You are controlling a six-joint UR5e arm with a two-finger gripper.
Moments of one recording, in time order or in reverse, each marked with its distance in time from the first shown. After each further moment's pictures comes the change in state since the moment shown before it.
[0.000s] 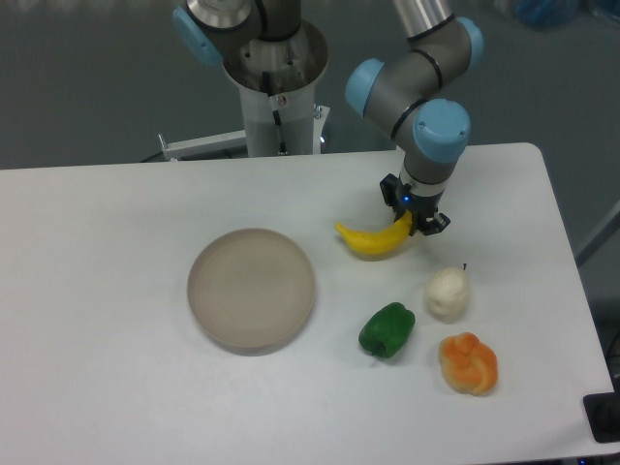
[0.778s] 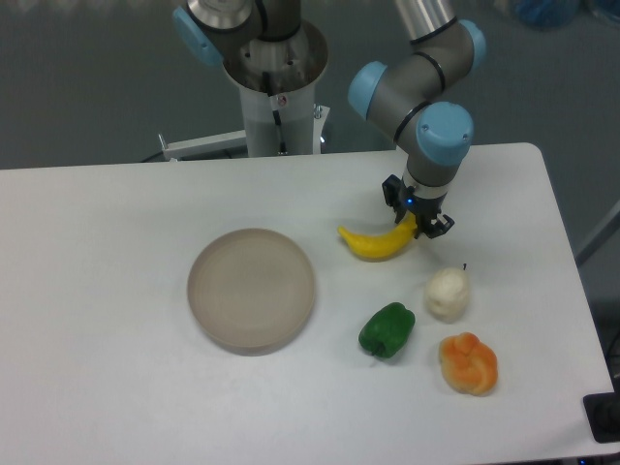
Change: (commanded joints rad) arm 0.008 0.008 0.037 -0.006 -0.002 -0.006
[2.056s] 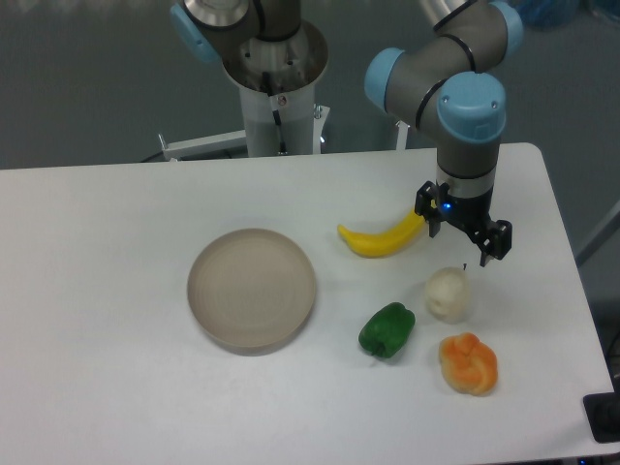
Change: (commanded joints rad) arm -0.097 -0.009 0.297 -0.006 0.003 -0.101
